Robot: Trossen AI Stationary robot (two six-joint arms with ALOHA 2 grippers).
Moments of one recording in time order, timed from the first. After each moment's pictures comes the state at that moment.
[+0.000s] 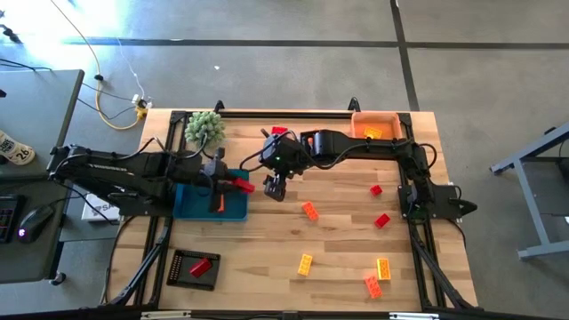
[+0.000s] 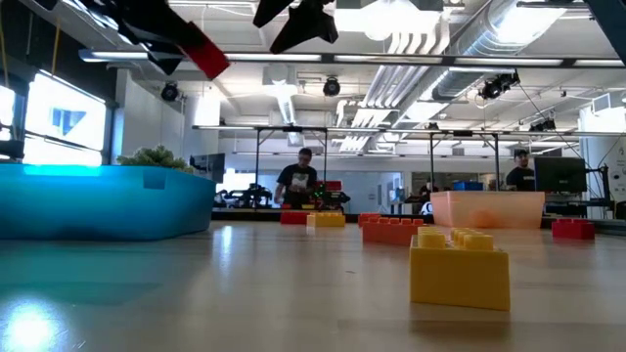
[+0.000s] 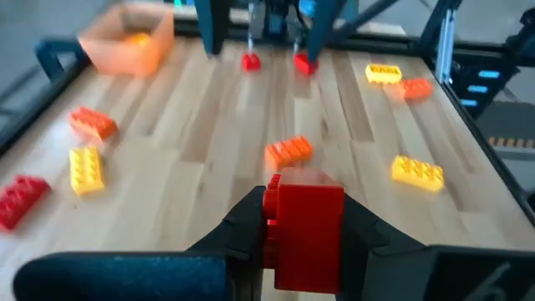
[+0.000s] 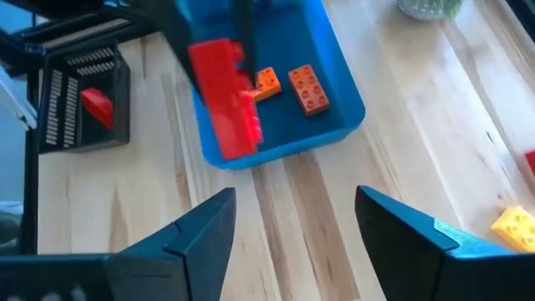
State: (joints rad) left arm 0.06 0.82 0.63 -0.28 -0.06 -0.10; right arm 0.00 2.02 2.14 -1.00 0.02 0.28
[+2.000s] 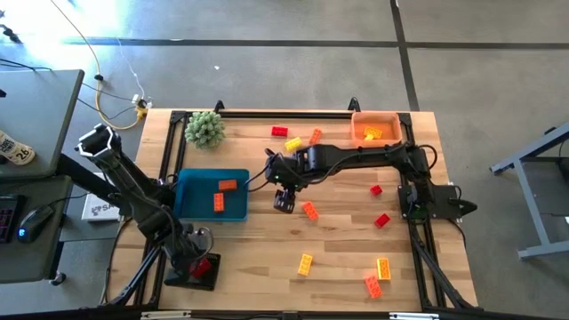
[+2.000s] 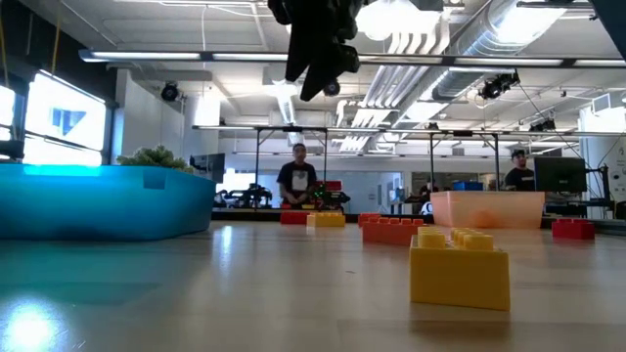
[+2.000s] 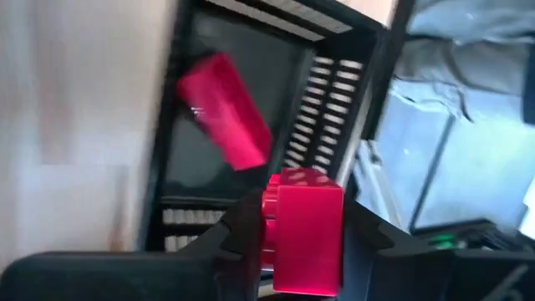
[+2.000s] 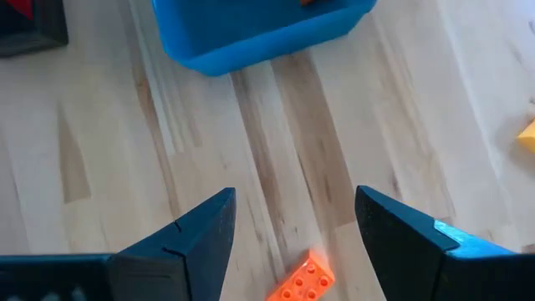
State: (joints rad) left arm -0.75 1.26 0.81 -0.75 0.23 -1.07; right arm 0.04 2.02 1.97 -1.07 0.03 0.32
